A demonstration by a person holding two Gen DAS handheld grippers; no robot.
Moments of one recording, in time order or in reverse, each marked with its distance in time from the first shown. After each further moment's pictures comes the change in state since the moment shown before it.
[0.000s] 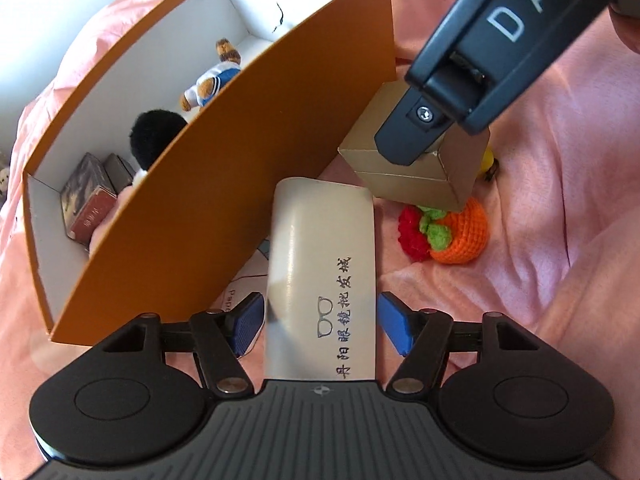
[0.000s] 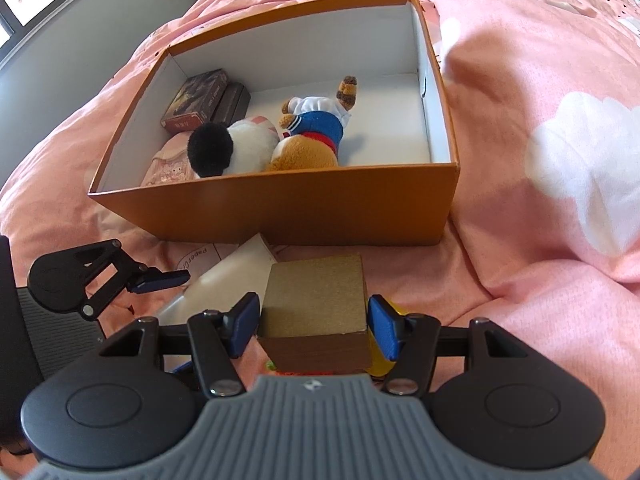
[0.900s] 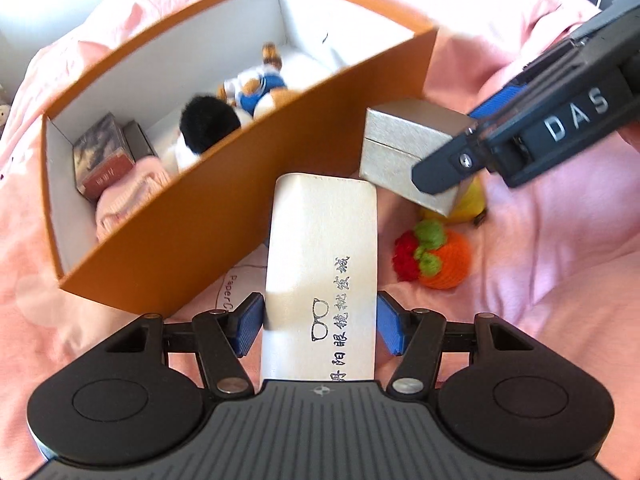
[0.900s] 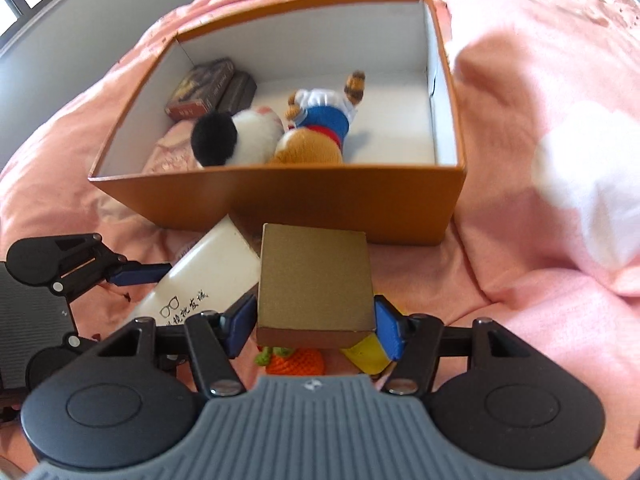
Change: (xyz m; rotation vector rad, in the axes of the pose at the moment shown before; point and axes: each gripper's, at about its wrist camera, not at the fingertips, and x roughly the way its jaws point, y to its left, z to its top) left arm -0.033 0.056 -0.013 -0.208 -0.064 -0.123; right arm -0.007 0.002 0.001 -0.048 -0.002 -0.004
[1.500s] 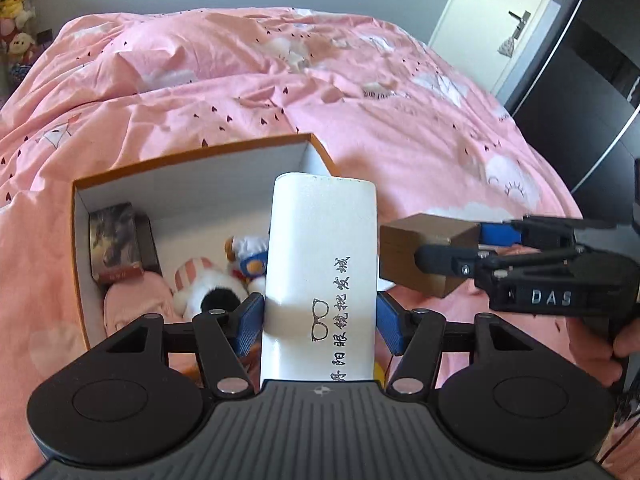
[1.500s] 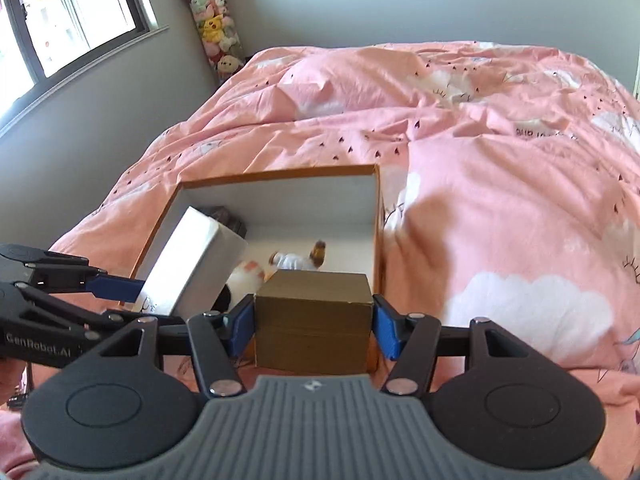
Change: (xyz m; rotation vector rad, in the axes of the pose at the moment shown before) left arm -0.067 0.030 0.107 -0.381 -0.193 -0.199; right arm -0.101 -0.026 0.057 -0.009 -0.293 -0.034
